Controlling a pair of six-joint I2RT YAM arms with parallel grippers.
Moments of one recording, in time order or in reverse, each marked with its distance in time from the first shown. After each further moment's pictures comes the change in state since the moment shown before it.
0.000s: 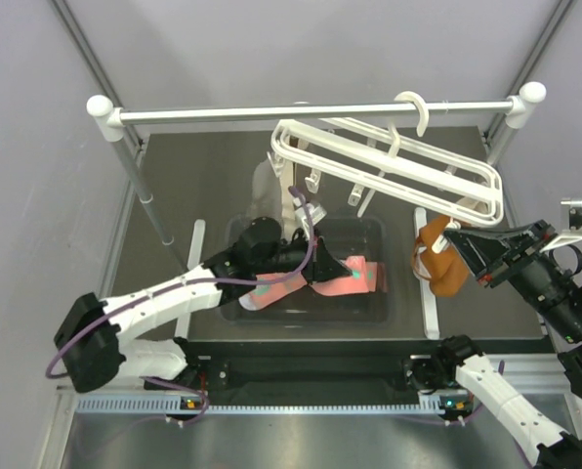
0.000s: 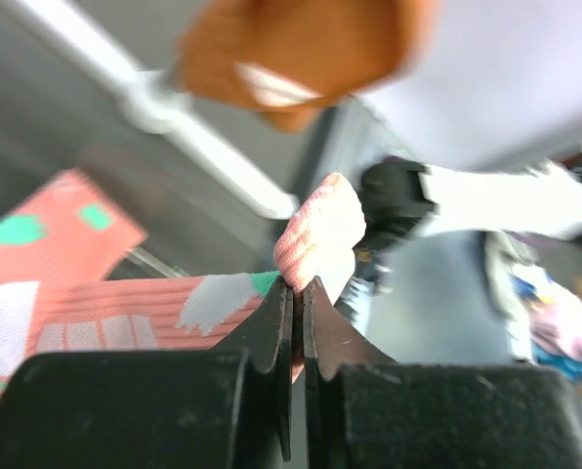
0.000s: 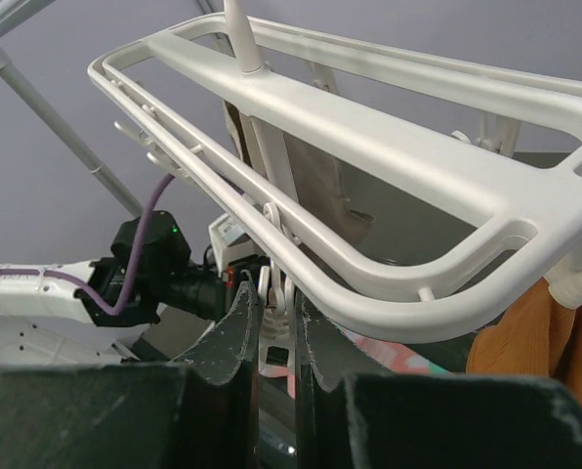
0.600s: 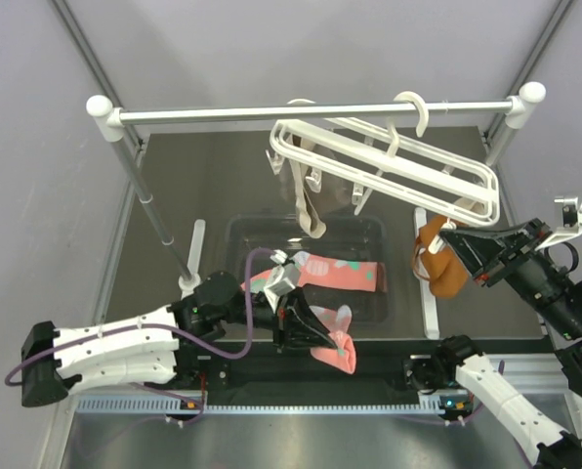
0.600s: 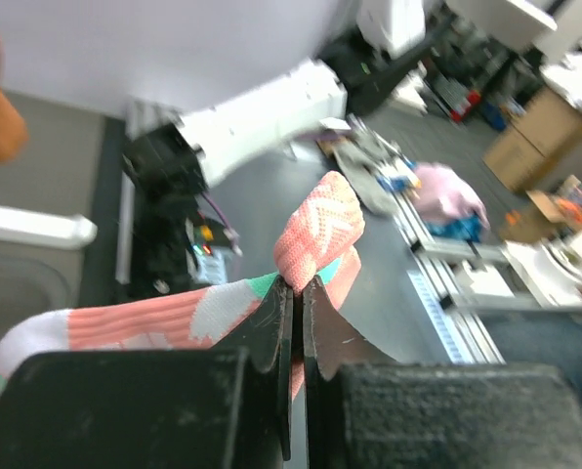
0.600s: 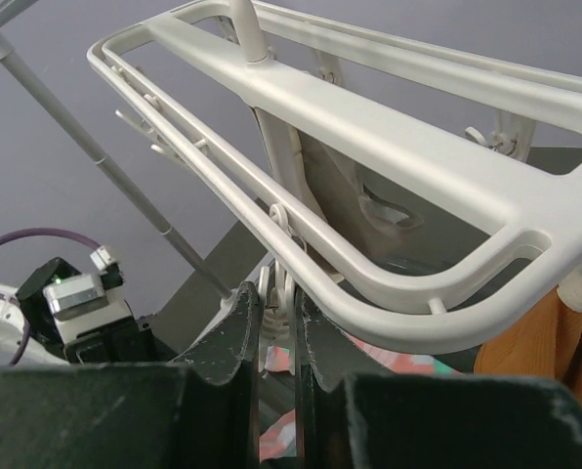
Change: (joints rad) left arm -0.286 -0.409 -0.274 0.227 0.187 0.052; right arm 0.000 0.008 -0.008 0.005 -0.024 0.000
